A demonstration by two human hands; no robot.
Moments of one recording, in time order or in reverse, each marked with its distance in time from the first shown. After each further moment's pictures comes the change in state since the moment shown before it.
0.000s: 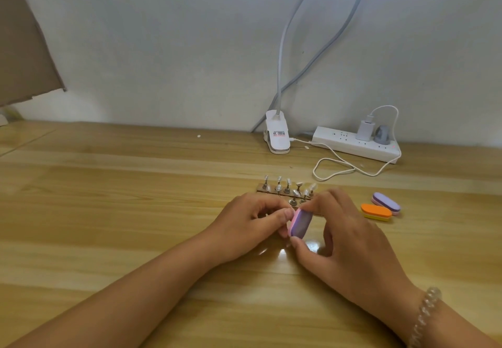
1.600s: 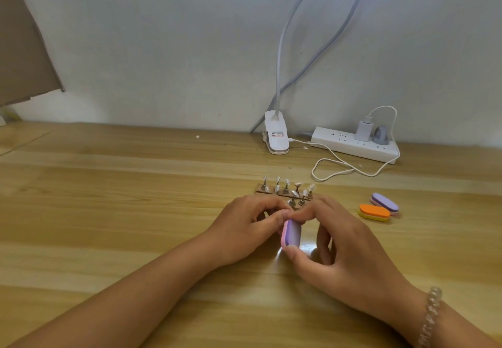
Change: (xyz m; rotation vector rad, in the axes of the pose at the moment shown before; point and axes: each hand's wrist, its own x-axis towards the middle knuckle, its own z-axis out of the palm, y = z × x) left_hand 0.000 -0.002 0.001 0.099 0.000 0.030; right_hand -0.002 -0.007 -0.005 0.256 -0.075 -0.001
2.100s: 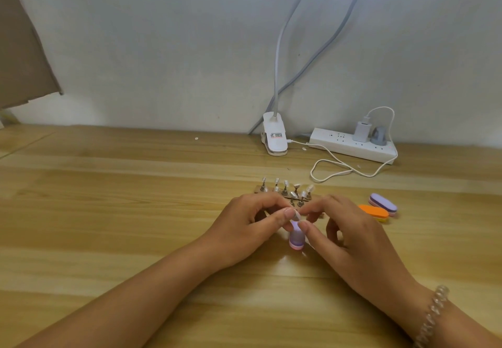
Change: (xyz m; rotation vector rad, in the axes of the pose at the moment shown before) left_hand -0.001 -0.001 0.003 -0.141 0.051 0.051; right_hand 0.002 0.020 -0.002 -0.113 0.106 -0.004
